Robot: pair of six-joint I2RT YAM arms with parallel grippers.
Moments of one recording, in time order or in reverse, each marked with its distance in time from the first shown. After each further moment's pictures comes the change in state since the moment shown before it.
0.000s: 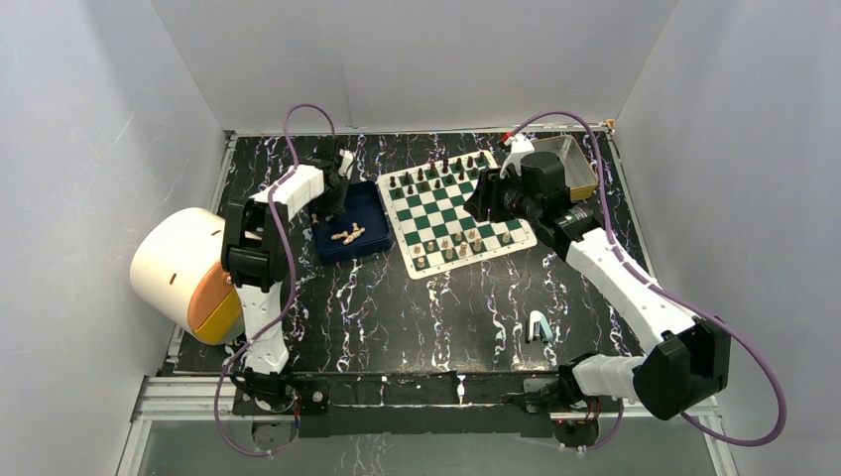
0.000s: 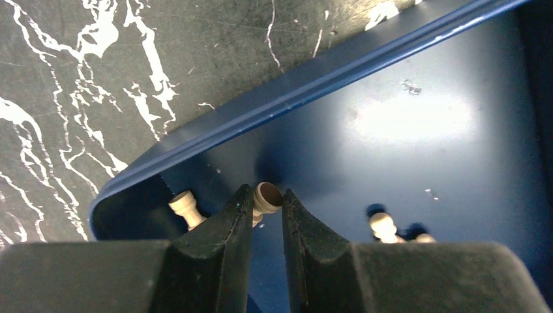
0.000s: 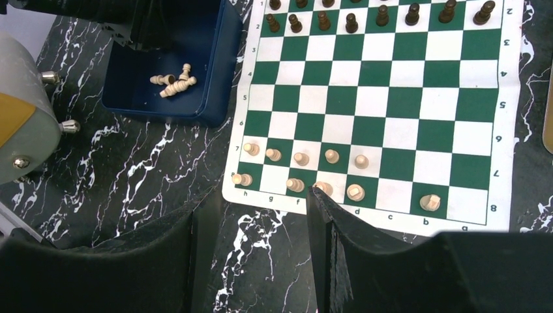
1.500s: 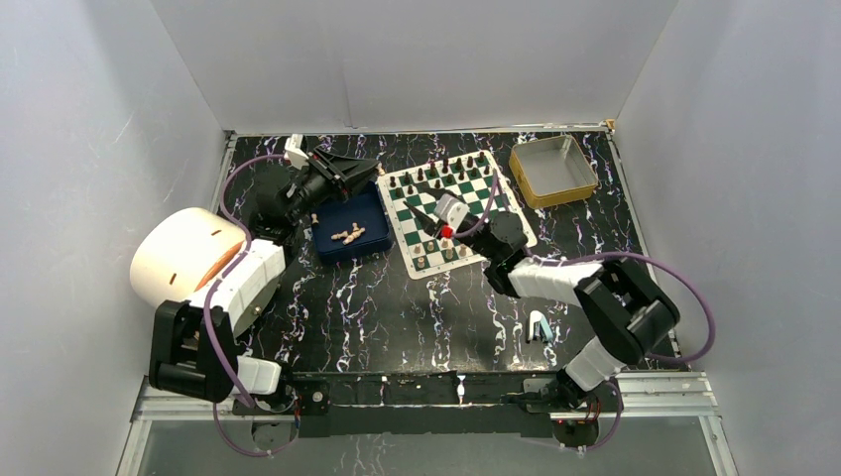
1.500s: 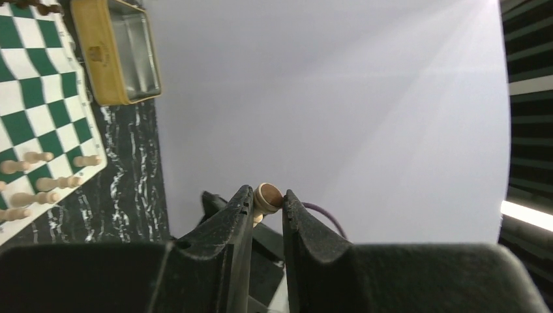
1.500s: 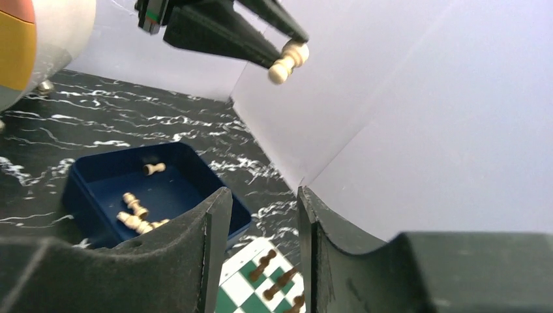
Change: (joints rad) left arm 0.000 -0.742 -0.735 1.185 0.727 -1.597; right arm 0.246 0.285 -0.413 1.491 -0.188 -0.710
